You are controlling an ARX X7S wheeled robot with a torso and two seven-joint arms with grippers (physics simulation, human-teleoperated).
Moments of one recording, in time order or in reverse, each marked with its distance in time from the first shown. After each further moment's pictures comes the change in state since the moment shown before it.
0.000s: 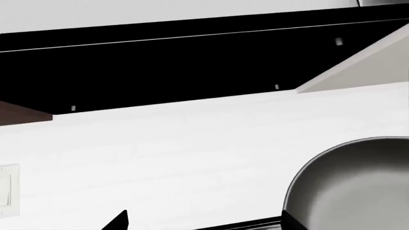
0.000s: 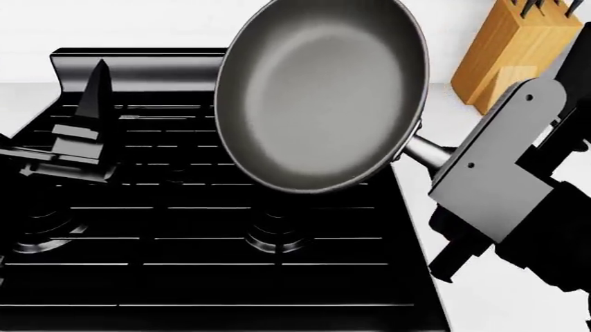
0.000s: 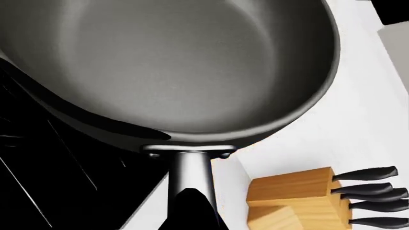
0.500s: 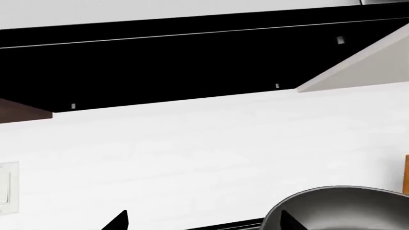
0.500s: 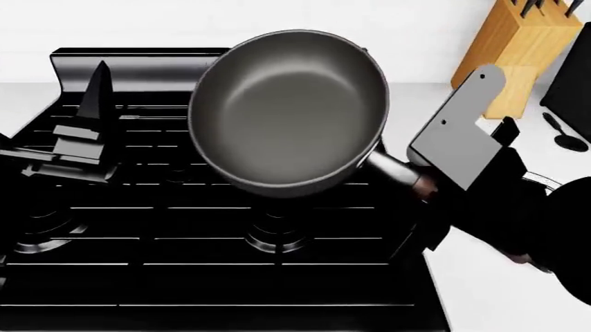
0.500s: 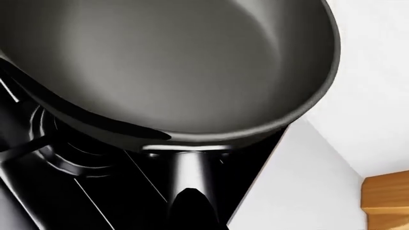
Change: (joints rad) left arm 0.008 0.002 0.005 -0.007 0.008 0.013 0.004; right arm -0.161 -0.061 -0.004 0.261 -0.031 -0.196 -0.290
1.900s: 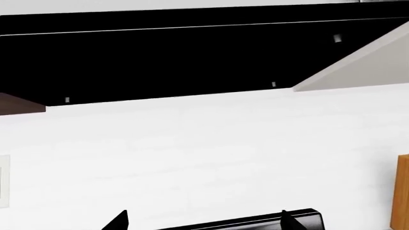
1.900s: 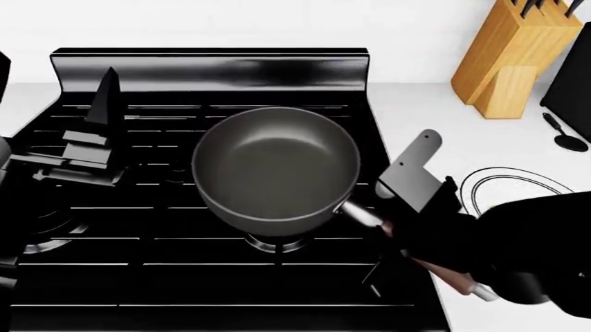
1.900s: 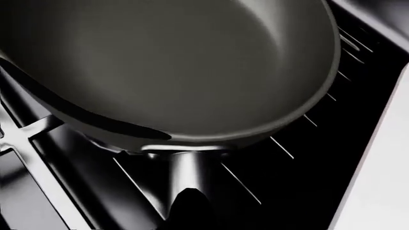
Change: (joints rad) left arm 0.026 0.018 0.026 -0.017 0.029 0.043 0.019; right arm -0.287 -0.093 -0.071 0.207 -0.099 -0.178 -0.159
